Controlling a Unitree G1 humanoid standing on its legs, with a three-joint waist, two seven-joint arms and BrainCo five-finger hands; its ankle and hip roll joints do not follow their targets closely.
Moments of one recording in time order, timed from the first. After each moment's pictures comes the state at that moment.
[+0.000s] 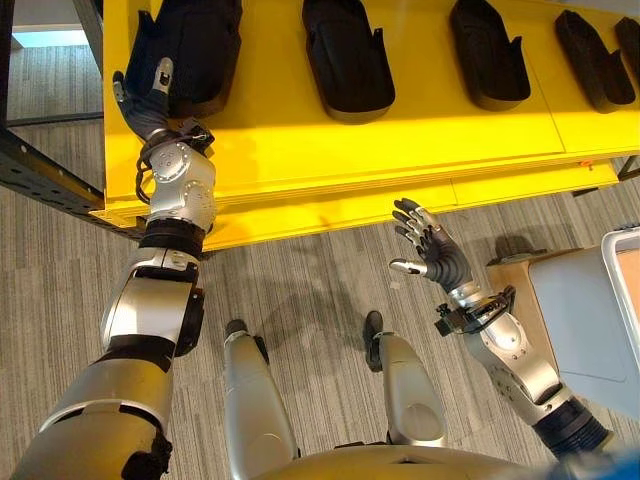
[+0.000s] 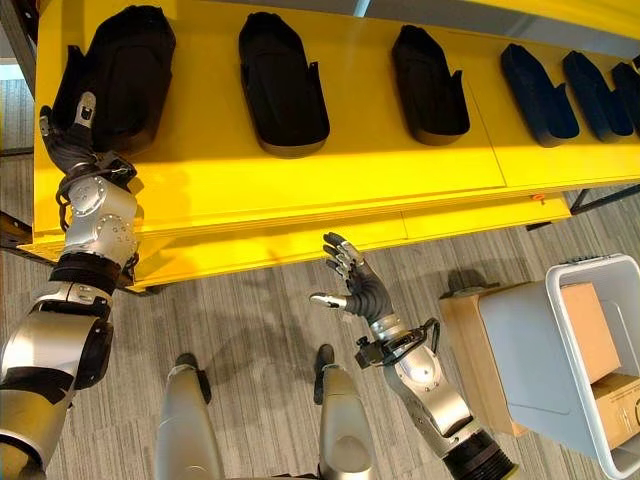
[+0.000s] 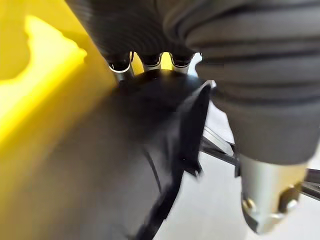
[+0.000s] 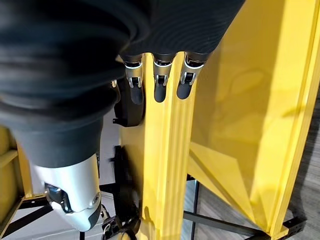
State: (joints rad) left arm -1.00 0.52 -0.08 0.89 -0.82 -0.28 0.55; right arm -0.08 -0.49 0.46 -0.13 0.51 -0.25 -0.04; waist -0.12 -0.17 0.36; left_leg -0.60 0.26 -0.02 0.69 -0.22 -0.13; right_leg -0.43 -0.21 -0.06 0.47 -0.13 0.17
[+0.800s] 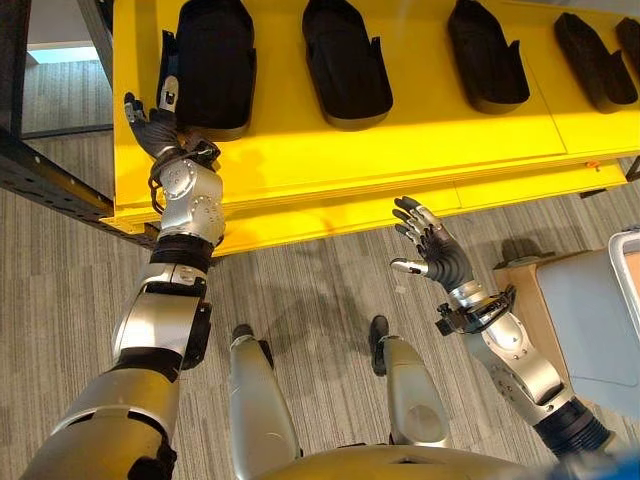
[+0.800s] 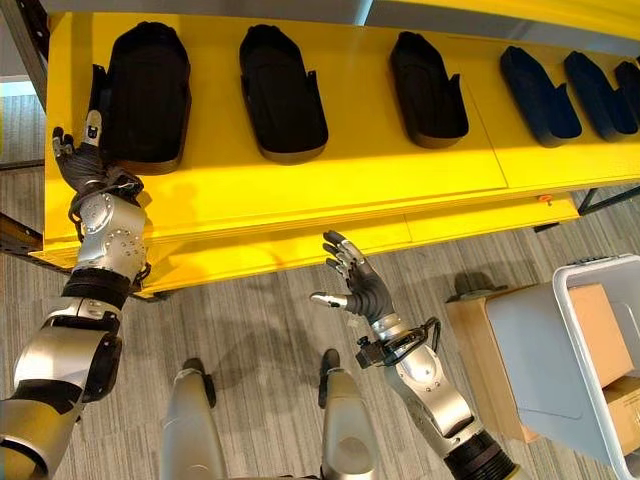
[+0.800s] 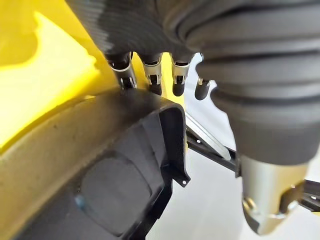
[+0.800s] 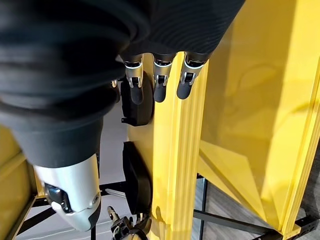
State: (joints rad) left arm -0.89 0.47 -0.04 0.79 -0.87 -0.32 0.55; right arm -0.08 -0.49 0.45 -0.13 0.51 -0.25 -0.04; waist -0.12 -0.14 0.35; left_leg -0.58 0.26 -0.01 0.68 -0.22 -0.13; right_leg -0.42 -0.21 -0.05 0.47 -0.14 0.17
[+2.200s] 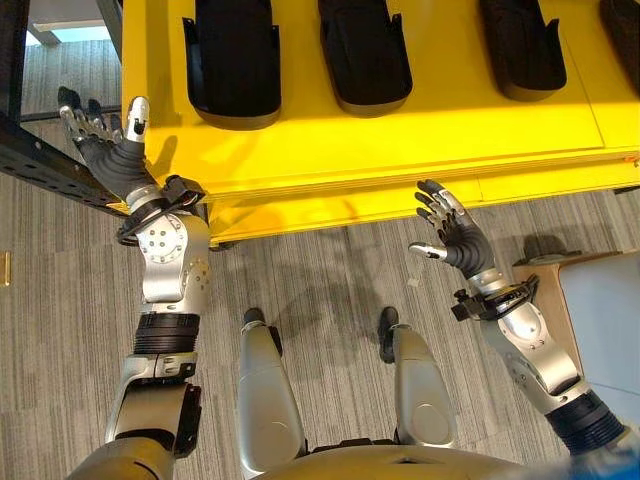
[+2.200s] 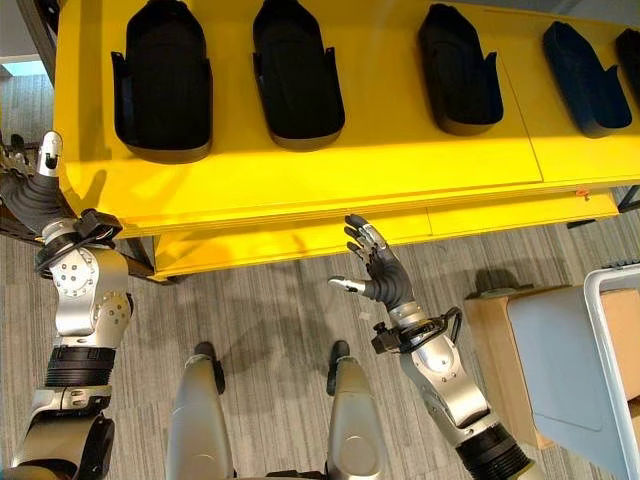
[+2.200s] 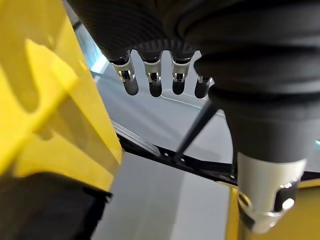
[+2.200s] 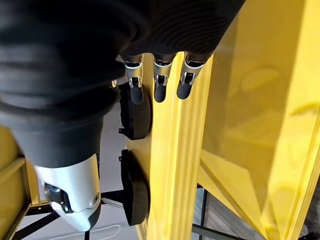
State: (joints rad) left arm -0.48 0.43 0.12 0.09 -0.48 -0.37 0.64; right arm -0.10 -0.53 0.36 -0.14 0.49 -0.25 -0.05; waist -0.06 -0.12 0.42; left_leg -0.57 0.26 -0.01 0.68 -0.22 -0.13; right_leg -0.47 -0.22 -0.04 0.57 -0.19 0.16
